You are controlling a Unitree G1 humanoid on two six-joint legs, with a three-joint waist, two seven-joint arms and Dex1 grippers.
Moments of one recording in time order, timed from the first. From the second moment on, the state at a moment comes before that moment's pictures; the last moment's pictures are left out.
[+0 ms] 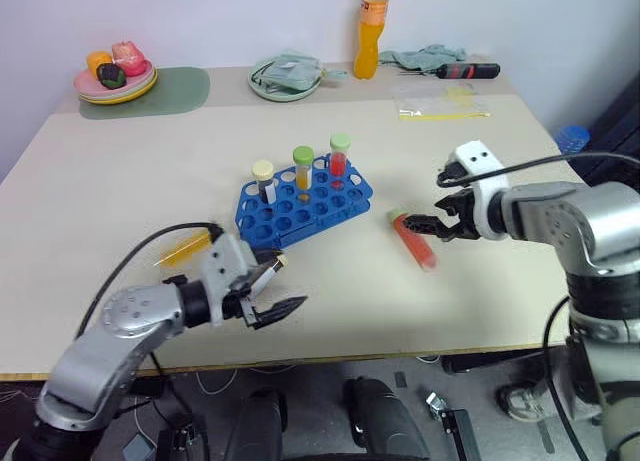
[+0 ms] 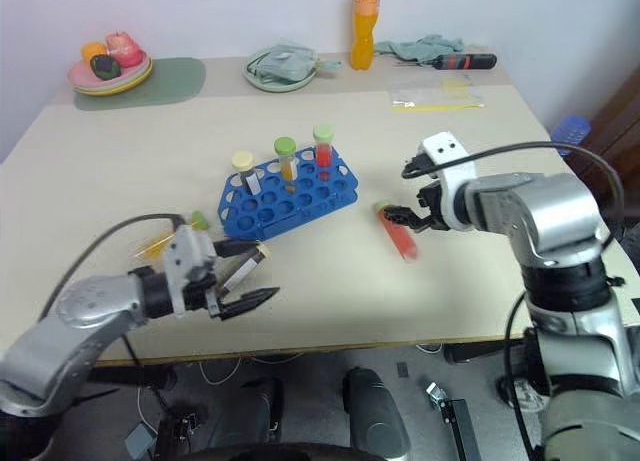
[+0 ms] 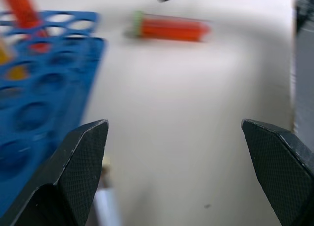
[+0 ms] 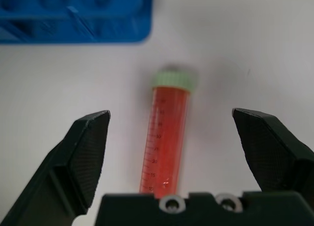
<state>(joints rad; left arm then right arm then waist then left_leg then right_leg) -0.06 0.69 -0.07 -0.61 -0.45 0.56 -0.76 -0.84 -0.70 0.09 -0.14 0.45 1.58 0.50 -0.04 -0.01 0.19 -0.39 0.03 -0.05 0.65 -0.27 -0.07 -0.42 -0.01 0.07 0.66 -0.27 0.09</state>
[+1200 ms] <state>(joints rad) -0.04 0.61 -0.01 -0.55 -0.42 0.48 -0.69 -0.49 -0.18 -0.07 -0.41 0.38 0.82 0.29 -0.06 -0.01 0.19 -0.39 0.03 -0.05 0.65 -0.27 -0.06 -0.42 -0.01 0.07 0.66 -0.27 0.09</state>
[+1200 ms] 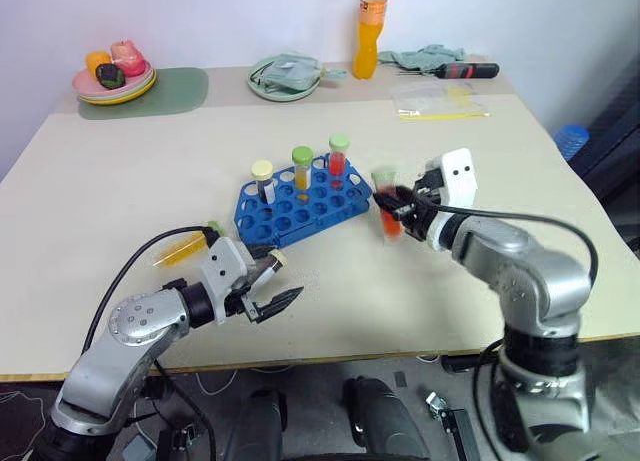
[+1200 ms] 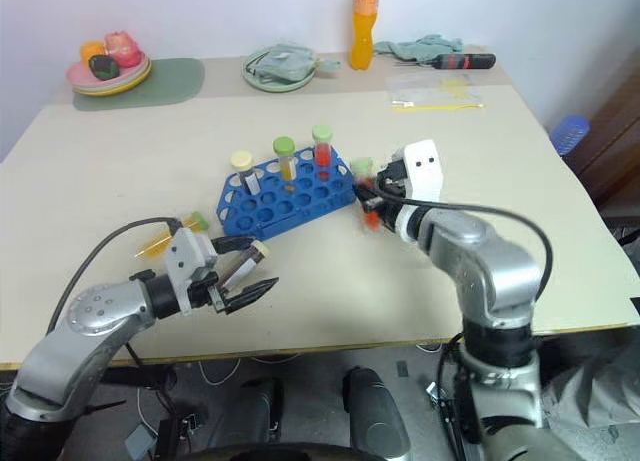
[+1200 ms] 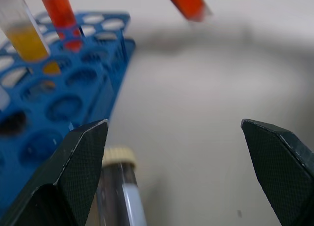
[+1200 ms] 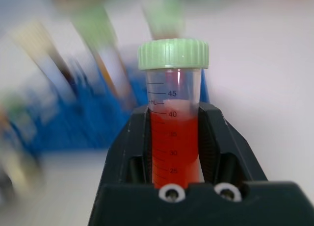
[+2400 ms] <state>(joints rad) -0.05 0.61 0.01 -0.55 -0.43 0.52 -0.68 -0.58 0.00 0.02 0.39 0.14 -0.15 0.27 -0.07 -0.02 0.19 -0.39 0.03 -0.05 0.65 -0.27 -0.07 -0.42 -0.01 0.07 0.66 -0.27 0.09</state>
